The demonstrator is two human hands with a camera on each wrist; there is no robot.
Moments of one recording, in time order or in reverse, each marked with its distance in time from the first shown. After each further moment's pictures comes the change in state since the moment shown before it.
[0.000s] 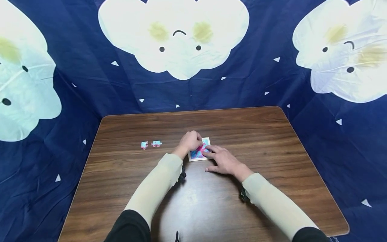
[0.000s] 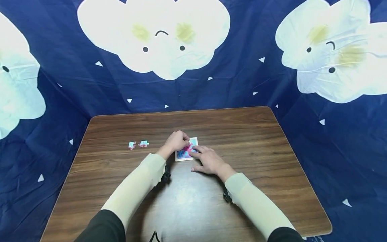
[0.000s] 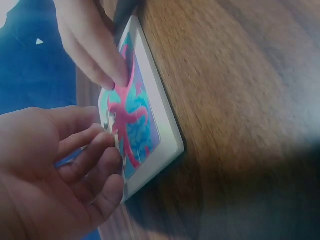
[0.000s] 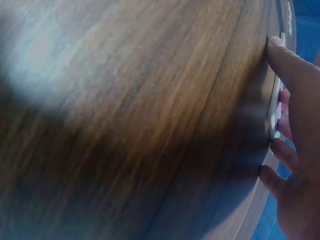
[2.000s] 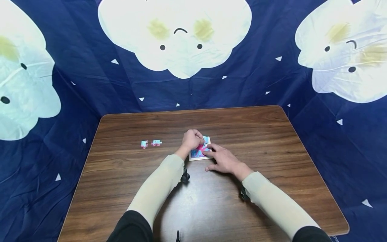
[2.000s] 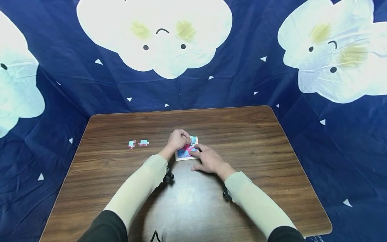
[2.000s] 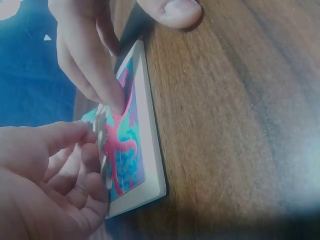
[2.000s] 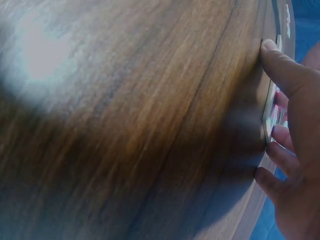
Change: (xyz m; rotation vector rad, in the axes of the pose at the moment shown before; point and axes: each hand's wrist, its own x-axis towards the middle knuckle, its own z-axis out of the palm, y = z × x) left_hand -0.003 0.001 0.008 -0.371 0.103 -0.148; right_hand 0.004 -0.002 -0.003 0.034 -0.005 0.025
